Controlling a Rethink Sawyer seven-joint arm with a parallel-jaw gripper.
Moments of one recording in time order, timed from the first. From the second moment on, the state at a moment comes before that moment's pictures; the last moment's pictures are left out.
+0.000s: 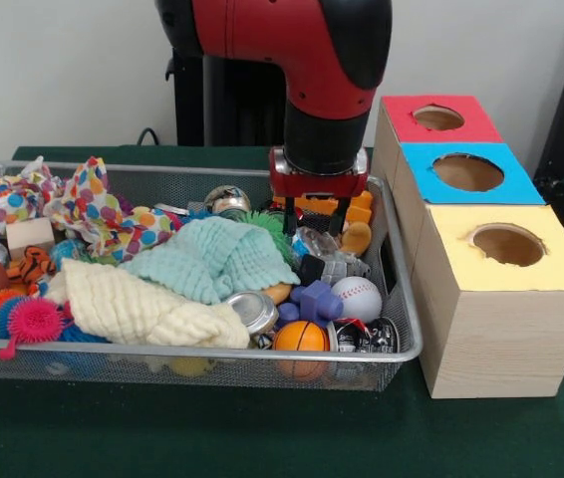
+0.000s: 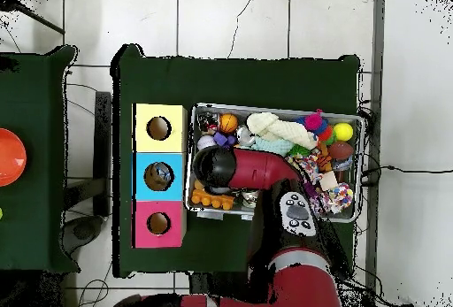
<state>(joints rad) -0.20 -0.48 0.00 1.60 -0.10 0.60 1.58</state>
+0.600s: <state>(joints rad) -0.20 -0.41 0.01 1.55 -0.10 0.58 1.58</state>
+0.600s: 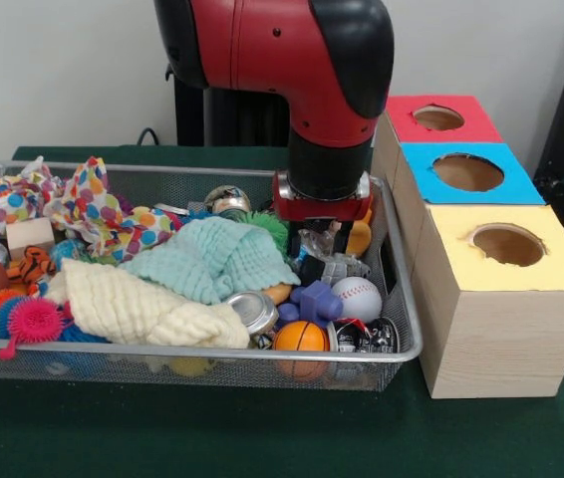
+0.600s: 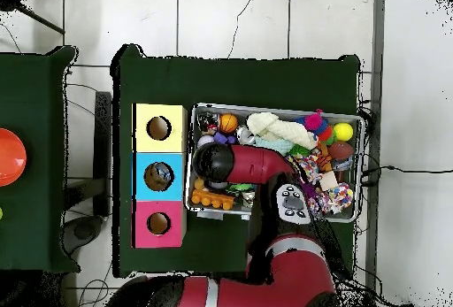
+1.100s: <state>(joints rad) -0.20 -0.41 0.01 1.54 -0.10 0.58 1.58</state>
